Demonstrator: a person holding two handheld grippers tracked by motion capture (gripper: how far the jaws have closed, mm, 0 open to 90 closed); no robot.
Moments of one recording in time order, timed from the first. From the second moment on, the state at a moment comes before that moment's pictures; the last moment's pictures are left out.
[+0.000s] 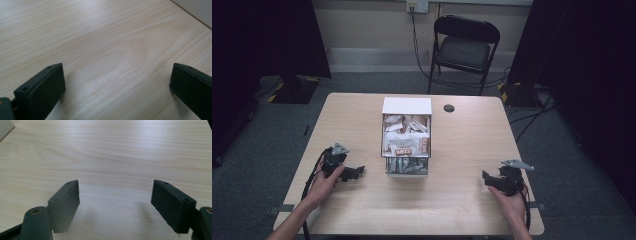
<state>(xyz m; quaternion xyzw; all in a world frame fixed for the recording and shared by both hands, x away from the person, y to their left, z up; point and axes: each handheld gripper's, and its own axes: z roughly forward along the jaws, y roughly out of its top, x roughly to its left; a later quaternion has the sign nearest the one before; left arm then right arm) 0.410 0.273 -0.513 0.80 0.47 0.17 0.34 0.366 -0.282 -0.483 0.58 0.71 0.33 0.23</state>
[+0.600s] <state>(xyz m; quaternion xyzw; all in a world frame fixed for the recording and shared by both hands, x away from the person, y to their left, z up) 0.410 0.273 -0.513 0.80 0.47 0.17 0.34 0.355 -0.265 -0.446 0.52 0.71 0.40 0.22</state>
